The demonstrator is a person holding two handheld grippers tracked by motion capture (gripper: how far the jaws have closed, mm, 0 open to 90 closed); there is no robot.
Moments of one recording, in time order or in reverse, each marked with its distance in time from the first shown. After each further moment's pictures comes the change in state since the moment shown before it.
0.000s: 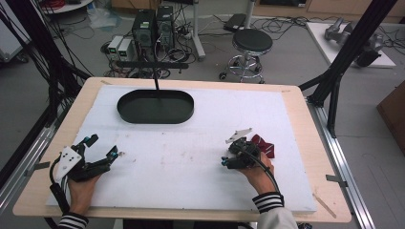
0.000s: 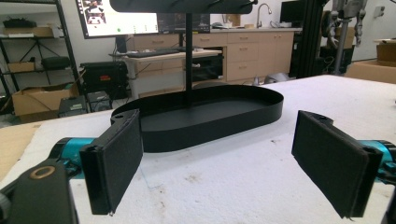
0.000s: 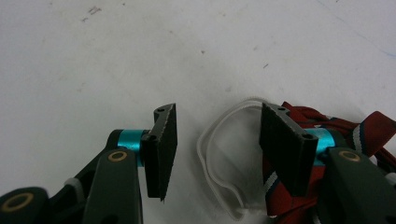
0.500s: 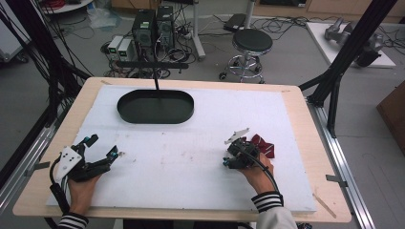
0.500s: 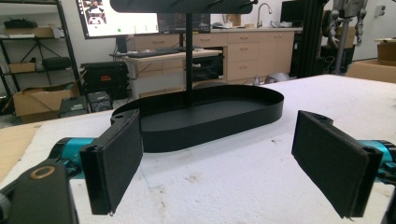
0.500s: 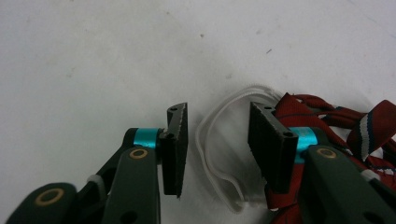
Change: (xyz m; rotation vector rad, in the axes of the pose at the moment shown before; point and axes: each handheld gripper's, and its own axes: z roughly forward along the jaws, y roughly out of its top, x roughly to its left) left arm 0.000 0.000 0.000 0.000 0.001 0.005; right arm 0.000 0.000 0.004 0.056 -0.006 -0.011
